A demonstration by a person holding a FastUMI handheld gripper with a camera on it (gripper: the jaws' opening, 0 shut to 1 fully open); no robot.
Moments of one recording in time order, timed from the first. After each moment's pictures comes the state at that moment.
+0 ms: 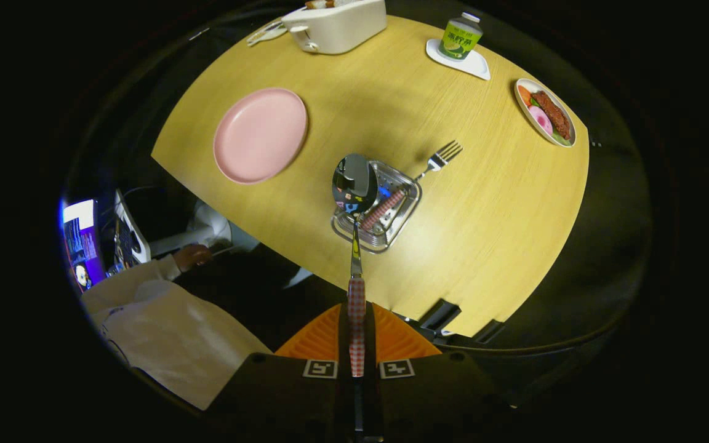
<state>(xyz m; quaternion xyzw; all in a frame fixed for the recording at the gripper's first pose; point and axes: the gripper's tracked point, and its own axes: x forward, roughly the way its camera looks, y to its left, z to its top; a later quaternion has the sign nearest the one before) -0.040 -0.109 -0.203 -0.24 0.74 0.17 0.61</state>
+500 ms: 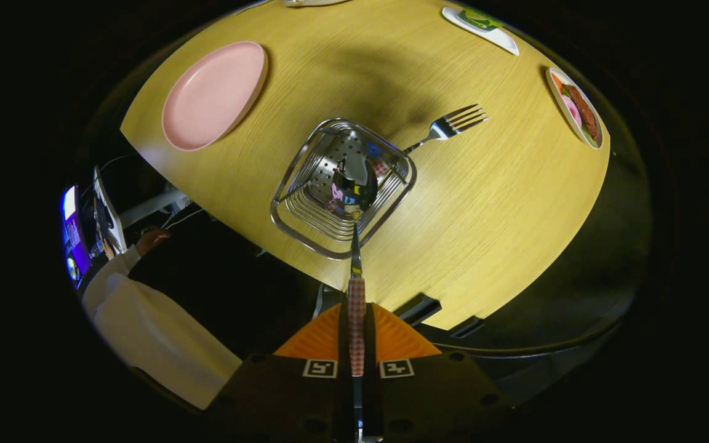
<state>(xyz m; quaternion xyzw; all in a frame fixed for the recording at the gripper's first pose) -0.024 -0.131 -0.254 -0.29 0.78 0.16 0.53</state>
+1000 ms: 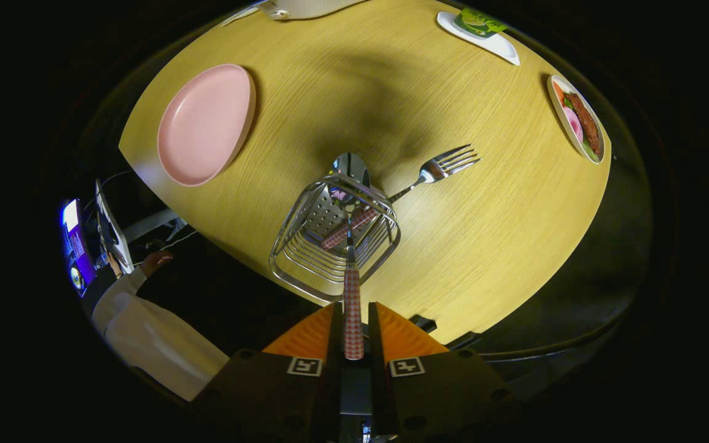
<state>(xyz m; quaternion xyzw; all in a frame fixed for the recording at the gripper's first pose) 0.017 -0.108 -0.256 -0.25 0.76 0.16 0.57</state>
